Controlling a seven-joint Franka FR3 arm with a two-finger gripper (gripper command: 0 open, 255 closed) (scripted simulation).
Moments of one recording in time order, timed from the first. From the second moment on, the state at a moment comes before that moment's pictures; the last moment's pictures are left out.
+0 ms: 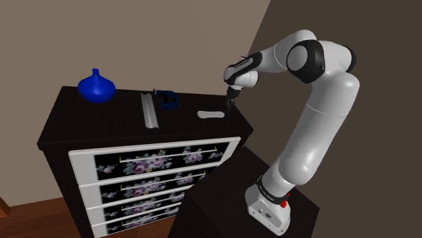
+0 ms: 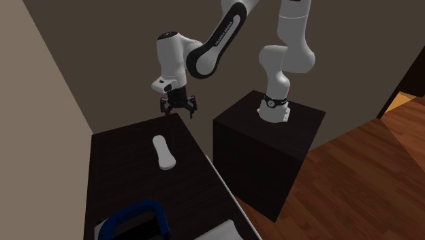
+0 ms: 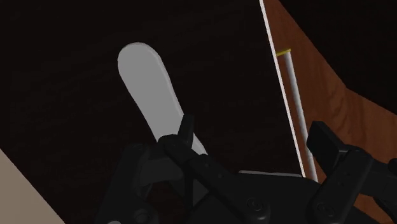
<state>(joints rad) 0.05 0.21 -0.54 -2.21 0.14 2.36 -1.33</state>
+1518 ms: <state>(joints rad) -0.14 0.72 -0.34 -1.79 0.36 2.45 -1.68</state>
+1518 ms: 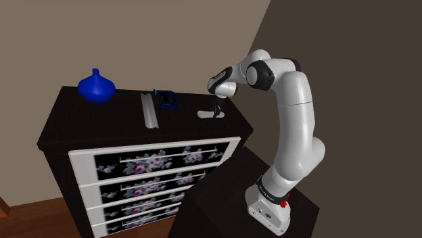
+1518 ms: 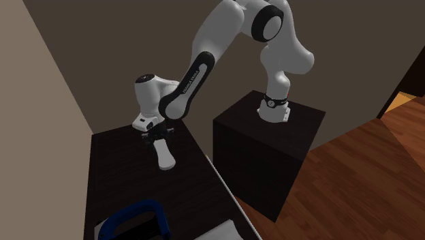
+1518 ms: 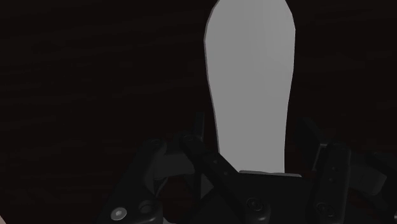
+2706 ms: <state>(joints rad) -0.11 0.61 -0.38 -1.81 0.31 2.36 -1.65</state>
